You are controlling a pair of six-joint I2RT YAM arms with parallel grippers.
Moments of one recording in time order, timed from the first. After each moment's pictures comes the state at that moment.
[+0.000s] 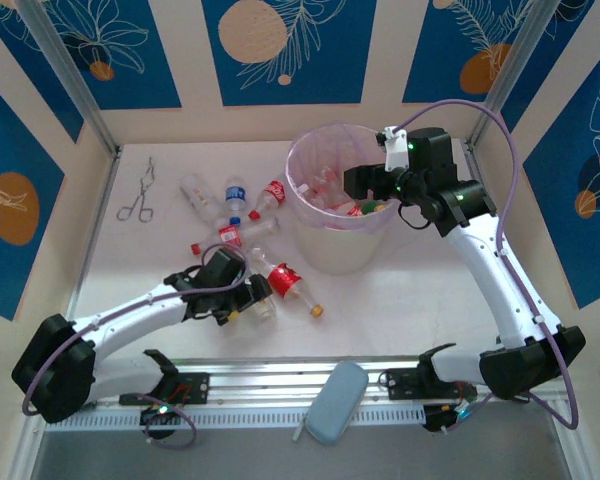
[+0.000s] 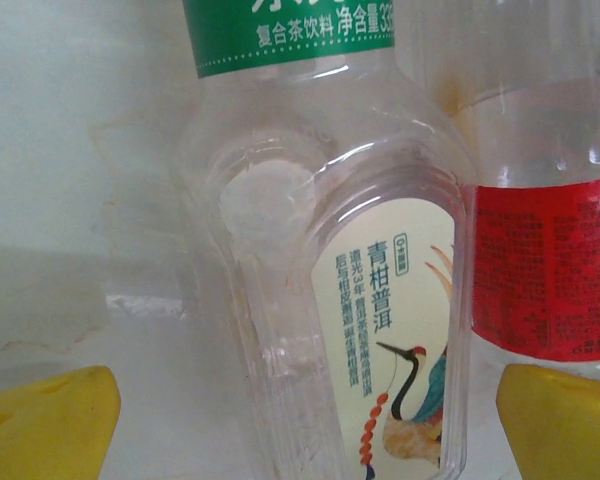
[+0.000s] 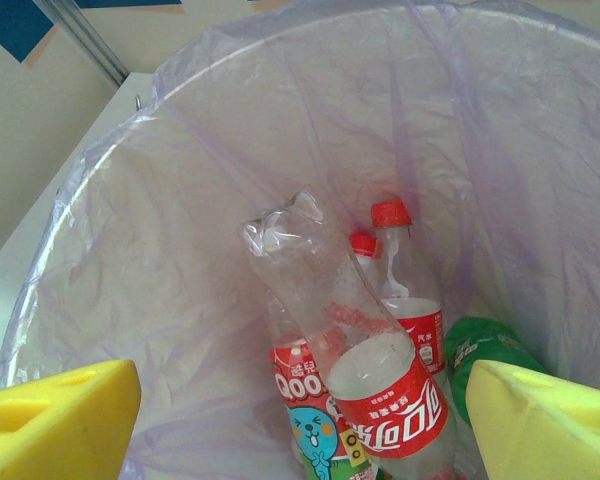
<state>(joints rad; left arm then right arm) -0.71 1.19 0.59 -0.46 0.14 -1.15 0.34 1.28 1.48 -0.78 -0.22 0.19</state>
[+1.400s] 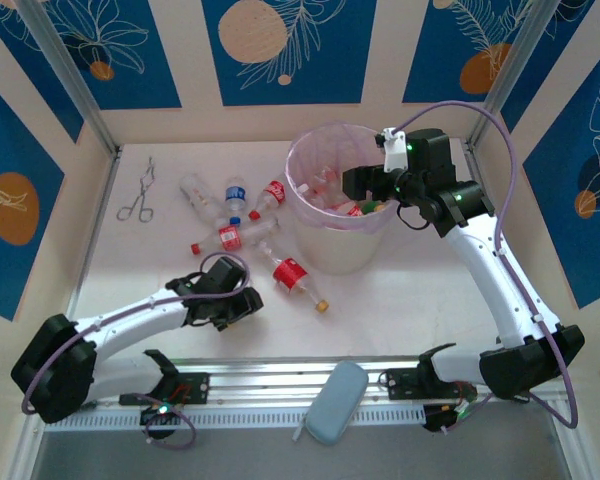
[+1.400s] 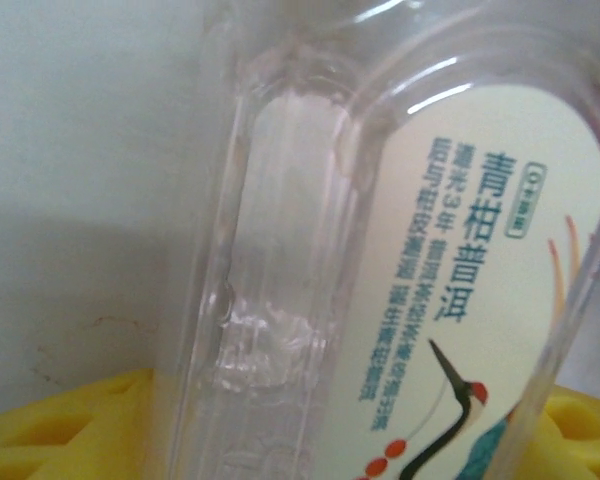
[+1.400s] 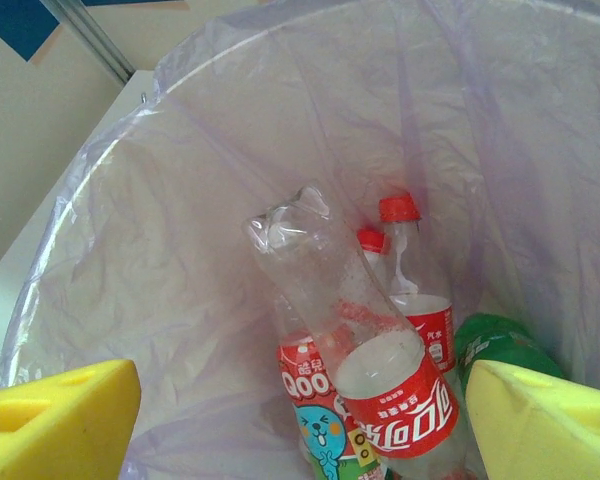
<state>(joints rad) -0.73 1.16 0.55 -0.52 0.10 -1.12 0.34 1.29 1.46 -0.77 -0.23 0.21</state>
